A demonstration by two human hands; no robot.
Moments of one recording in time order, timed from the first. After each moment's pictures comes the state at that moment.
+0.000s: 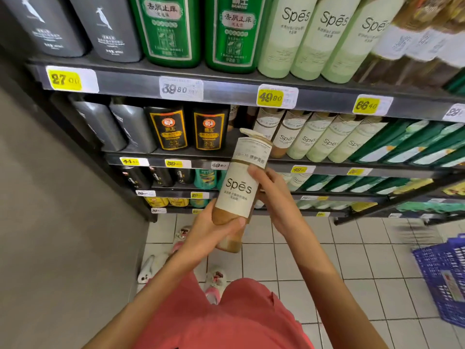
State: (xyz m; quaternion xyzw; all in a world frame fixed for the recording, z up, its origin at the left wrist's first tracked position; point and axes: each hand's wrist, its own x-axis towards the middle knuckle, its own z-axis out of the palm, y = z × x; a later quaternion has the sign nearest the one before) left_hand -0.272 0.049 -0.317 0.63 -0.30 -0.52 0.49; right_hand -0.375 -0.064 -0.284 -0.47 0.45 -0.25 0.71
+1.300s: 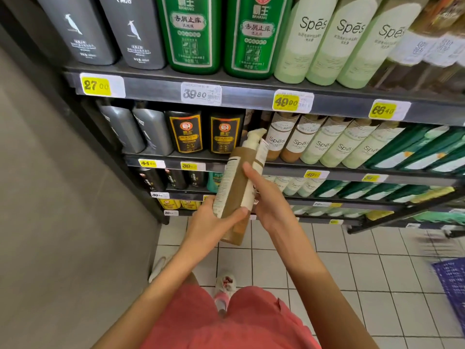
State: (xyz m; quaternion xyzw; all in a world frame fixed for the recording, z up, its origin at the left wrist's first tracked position) left_hand -0.256 0.059 -0.296 0.72 -0.28 -0.44 0.46; right_hand -0.342 -0.046 -0.284 -0.36 0.45 -0.23 0.78
